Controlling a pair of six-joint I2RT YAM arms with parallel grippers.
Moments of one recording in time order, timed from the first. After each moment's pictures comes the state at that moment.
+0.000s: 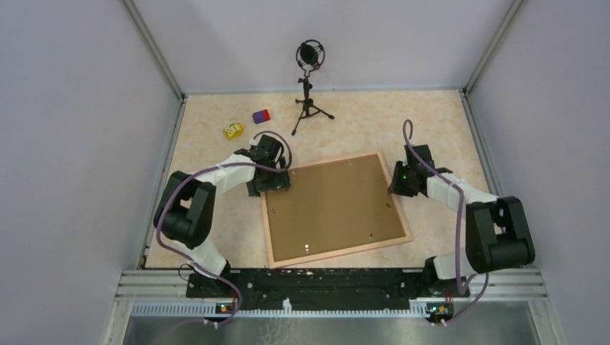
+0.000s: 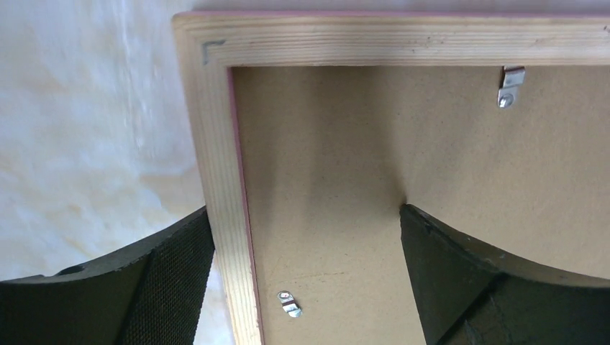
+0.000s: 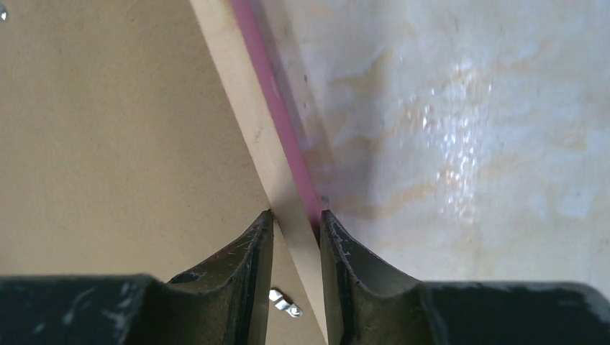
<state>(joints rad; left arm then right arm) -0.43 1.65 0.99 -0.55 -0.09 -0.68 0.18 1.47 0.76 -0.30 -0.05 0.38</state>
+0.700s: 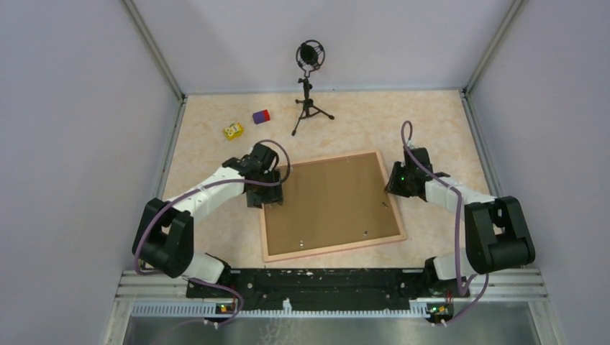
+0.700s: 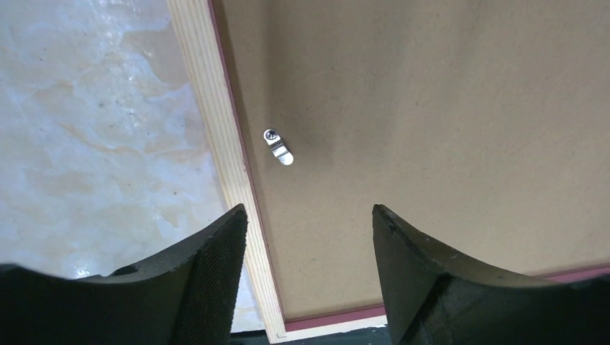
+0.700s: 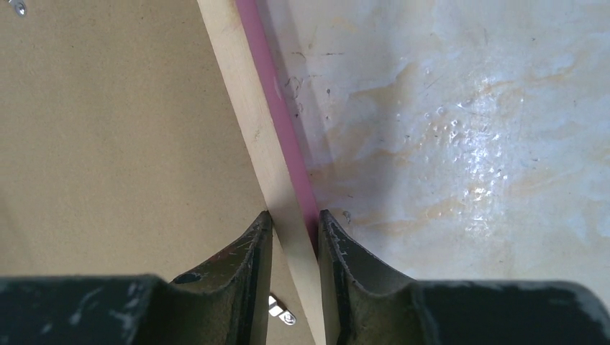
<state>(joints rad) -0.46 1.44 0.94 -0.70 -0.01 -0.58 0.21 1.42 0.66 -0.18 -0.05 0.43</state>
